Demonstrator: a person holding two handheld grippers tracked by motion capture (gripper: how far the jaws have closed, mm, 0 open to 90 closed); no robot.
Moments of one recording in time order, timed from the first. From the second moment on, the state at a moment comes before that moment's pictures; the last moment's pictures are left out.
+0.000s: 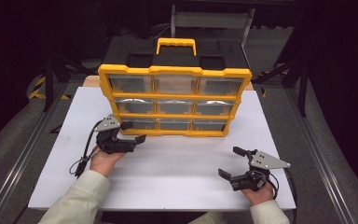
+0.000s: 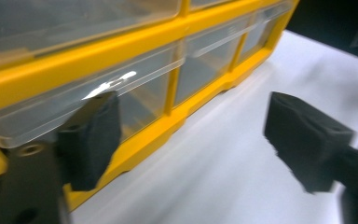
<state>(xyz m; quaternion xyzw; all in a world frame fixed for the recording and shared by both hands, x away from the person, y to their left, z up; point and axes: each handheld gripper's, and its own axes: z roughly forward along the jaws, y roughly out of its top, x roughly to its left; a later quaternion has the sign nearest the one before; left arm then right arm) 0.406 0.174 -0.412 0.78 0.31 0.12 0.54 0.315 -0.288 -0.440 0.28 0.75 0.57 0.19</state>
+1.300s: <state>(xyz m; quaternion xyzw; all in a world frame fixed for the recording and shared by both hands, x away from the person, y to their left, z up) 0.338 0.258 -0.402 0.73 0.29 0.15 0.59 0.313 -0.293 -0.433 0.26 0.76 0.56 0.22</state>
